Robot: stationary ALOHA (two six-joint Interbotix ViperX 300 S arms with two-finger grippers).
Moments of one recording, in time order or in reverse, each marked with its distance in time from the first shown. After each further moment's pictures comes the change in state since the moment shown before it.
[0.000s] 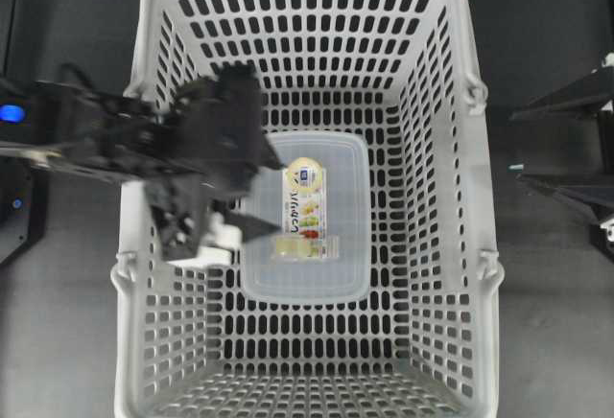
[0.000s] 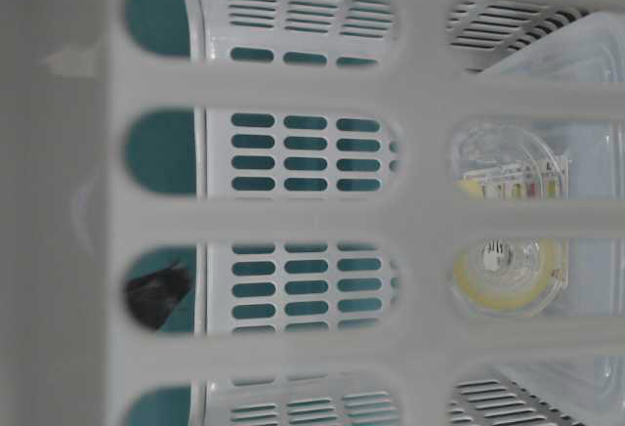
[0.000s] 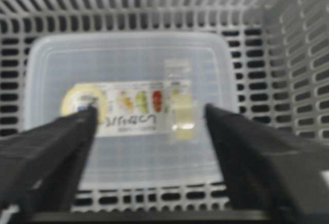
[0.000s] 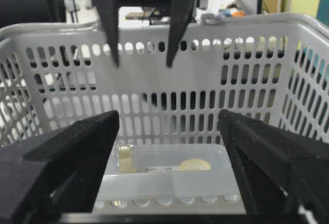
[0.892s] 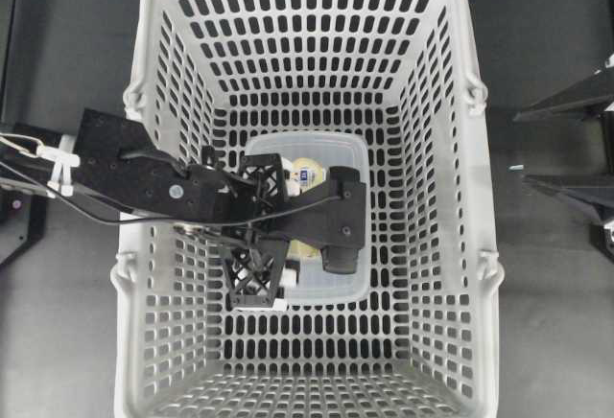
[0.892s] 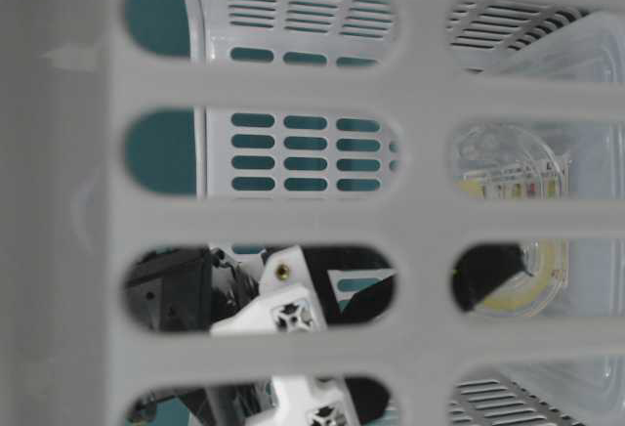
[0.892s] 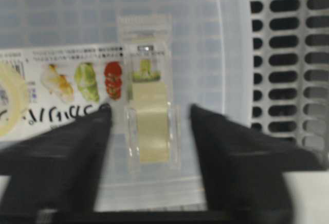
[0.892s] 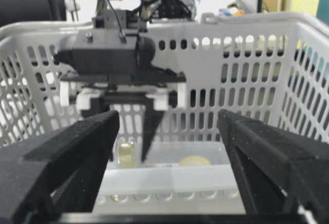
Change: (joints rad) left arm -0.057 0.318 -0.077 0.002 0.086 -0.046; right arm 0.002 -0.018 0.006 0.000 0.023 0.000
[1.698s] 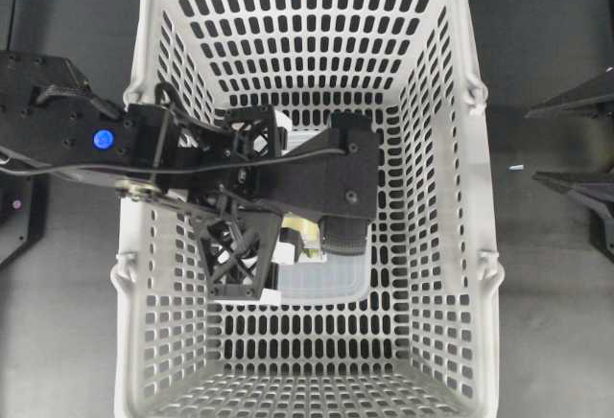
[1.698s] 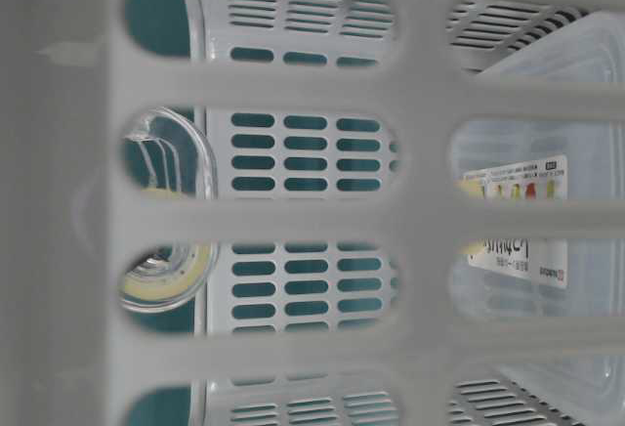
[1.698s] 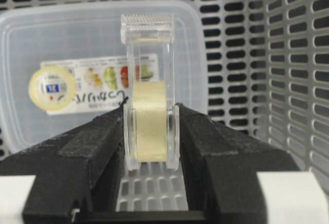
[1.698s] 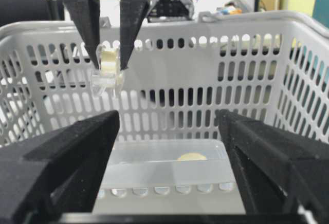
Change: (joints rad) left arm -0.003 -0.095 -0.324 0.000 0.351 0.017; right arm -0.008 -0.052 0.002 0.000 0.044 0.002
